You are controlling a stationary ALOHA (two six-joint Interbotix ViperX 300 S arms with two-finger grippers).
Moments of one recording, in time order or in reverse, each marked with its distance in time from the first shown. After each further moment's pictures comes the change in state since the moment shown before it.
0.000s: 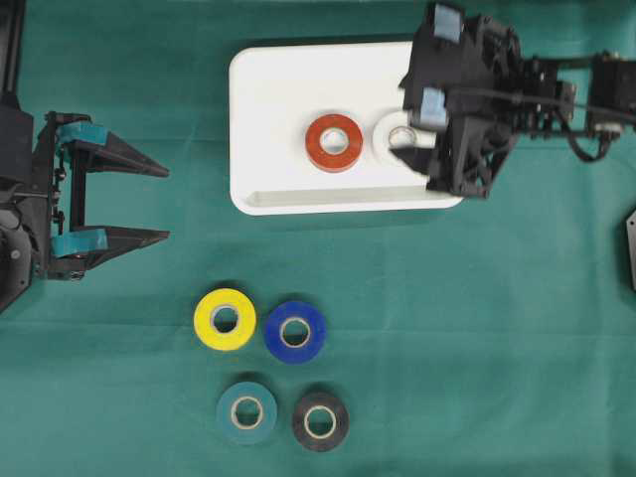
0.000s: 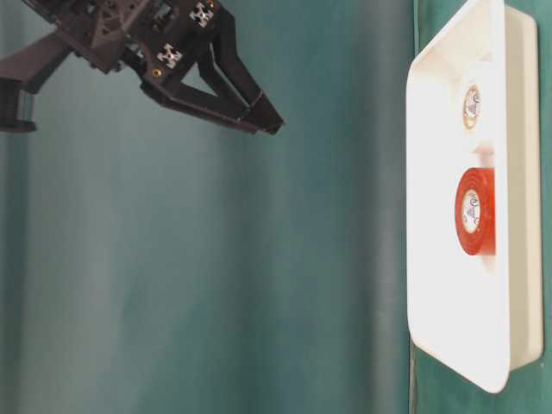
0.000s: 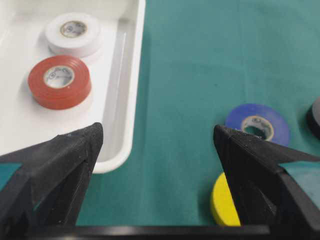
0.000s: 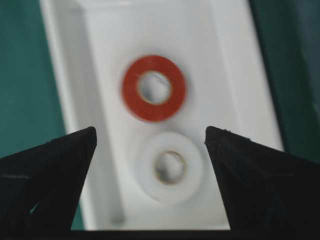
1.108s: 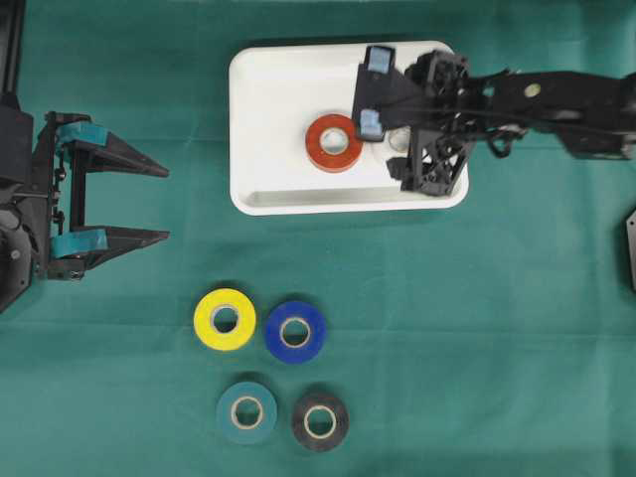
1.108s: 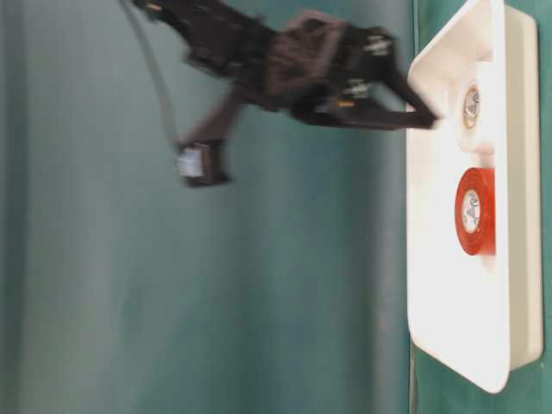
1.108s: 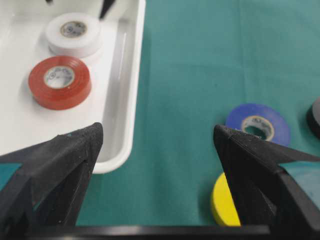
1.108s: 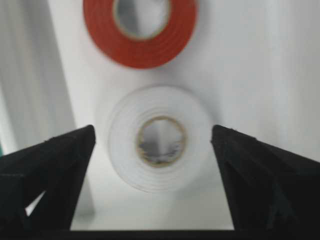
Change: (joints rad) left arm 0.000 0.000 0.000 0.003 0.000 0.000; right arm -0.135 0.230 0.035 0.034 -0.060 -0.078
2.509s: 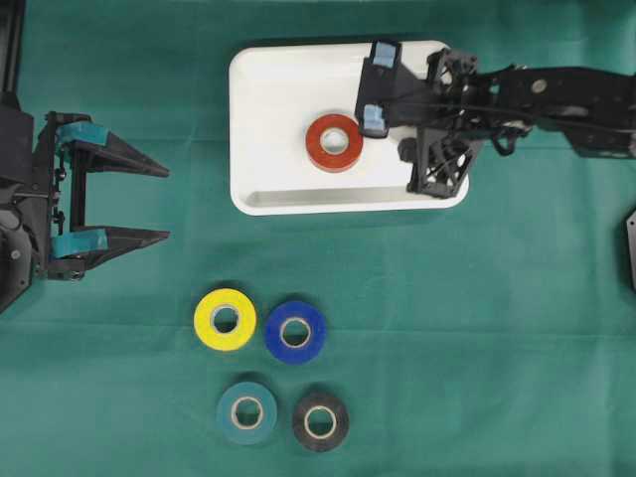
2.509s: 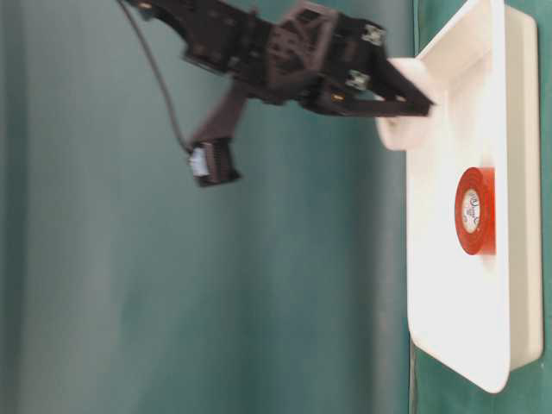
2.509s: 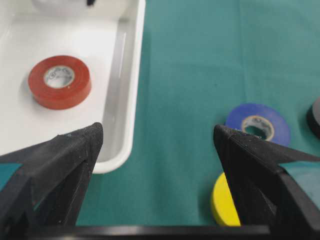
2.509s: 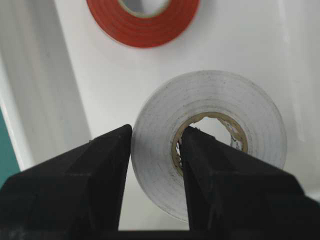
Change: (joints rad) left arm 0.000 0.000 0.000 0.000 -0.002 0.000; right arm 0.000 0.060 0.014 0.041 0.020 0.011
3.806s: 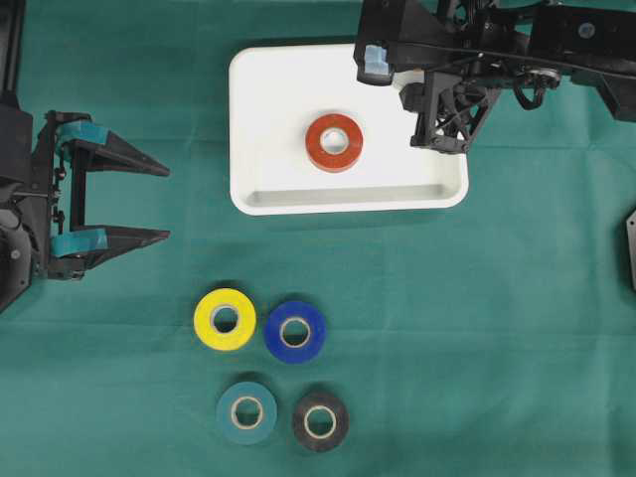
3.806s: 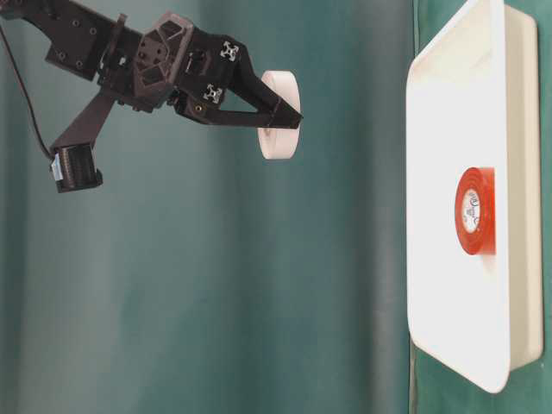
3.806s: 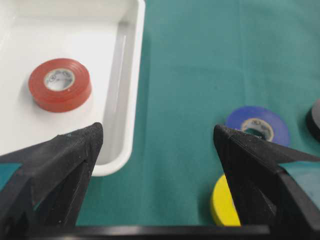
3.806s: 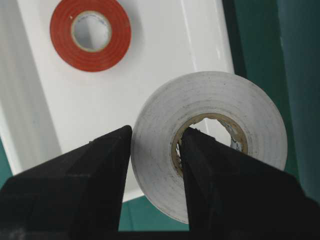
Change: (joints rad) left arm 0.000 0.000 -0.006 0.000 0.002 0.000; right arm 0.000 -0.140 -0.218 -0.081 0.311 -0.026
